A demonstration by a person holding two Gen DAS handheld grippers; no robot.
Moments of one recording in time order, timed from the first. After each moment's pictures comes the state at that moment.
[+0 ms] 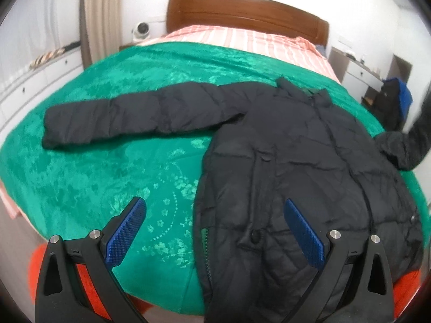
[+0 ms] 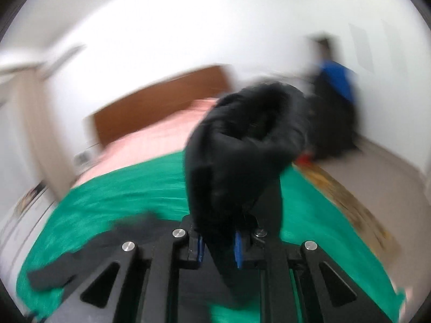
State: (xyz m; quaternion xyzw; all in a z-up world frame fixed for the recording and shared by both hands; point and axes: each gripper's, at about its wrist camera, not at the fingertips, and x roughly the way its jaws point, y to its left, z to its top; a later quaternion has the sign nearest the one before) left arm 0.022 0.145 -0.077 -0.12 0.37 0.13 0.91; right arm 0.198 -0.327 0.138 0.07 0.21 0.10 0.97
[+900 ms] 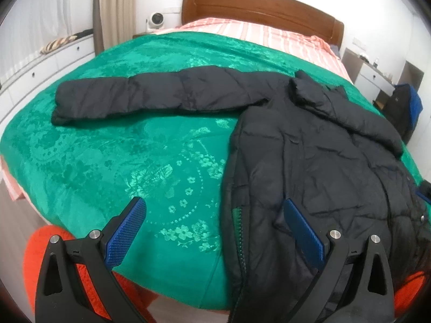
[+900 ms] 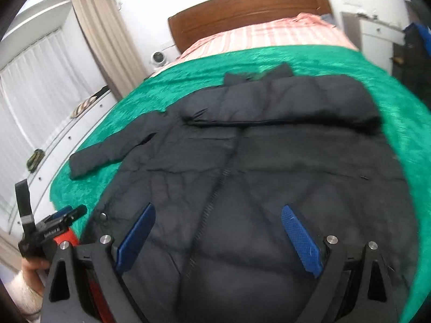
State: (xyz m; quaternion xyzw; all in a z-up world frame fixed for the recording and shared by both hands) left arm 0.008 0.160 -0.105 -0.13 0.38 0.16 0.90; right arm 0.081 -0.169 -0.067 0.04 0.39 0.22 0.89
